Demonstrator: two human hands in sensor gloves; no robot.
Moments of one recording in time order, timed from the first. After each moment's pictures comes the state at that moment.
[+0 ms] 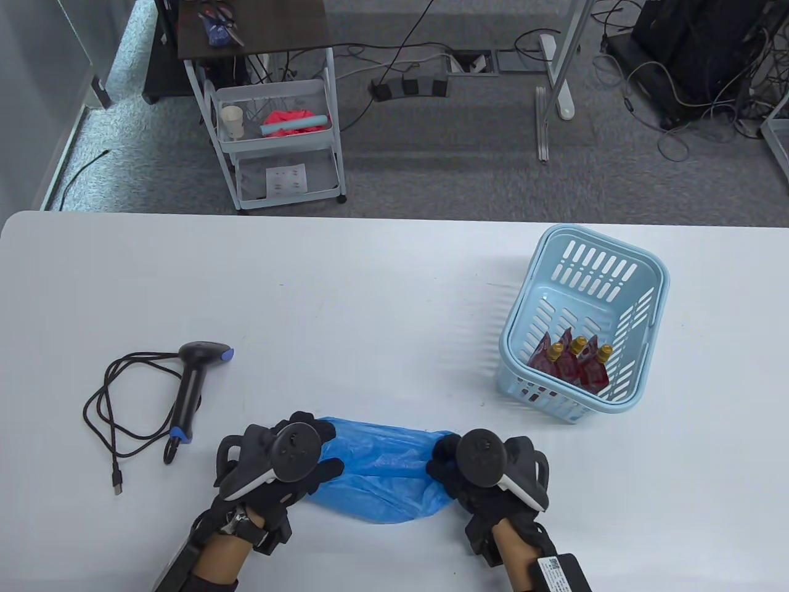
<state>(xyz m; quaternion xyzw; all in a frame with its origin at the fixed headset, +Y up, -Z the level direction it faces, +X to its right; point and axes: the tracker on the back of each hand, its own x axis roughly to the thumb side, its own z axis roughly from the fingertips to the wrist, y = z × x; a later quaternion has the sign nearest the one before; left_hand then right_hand) -0.171 -0.746 -0.193 -0.12 -0.14 0.06 0.98 0.113 -0.771 -0.190 0.11 0.12 0.98 0.13</state>
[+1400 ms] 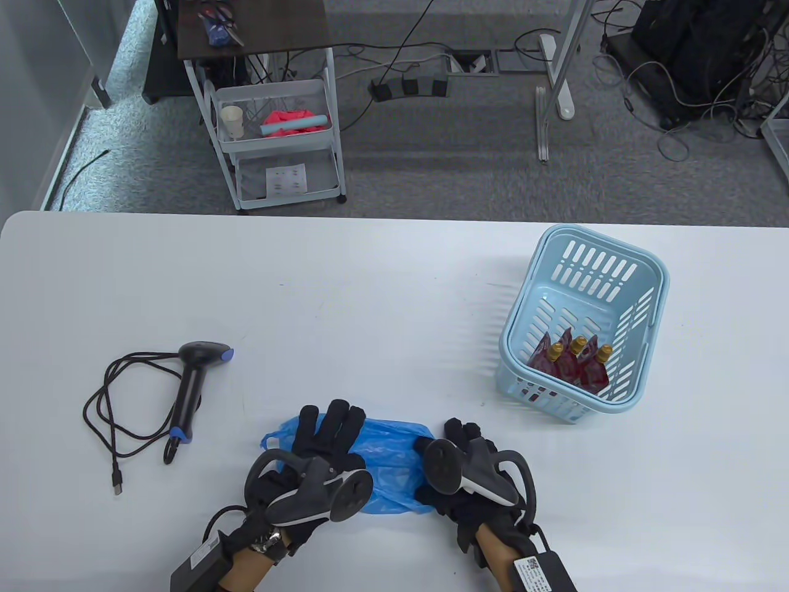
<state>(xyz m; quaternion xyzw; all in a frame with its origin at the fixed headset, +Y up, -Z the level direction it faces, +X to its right) -0.113 -0.750 -0.164 -0.09 -0.25 -0.10 0.96 0.091 -0.787 -0.187 0.14 0.19 0.97 0.04</state>
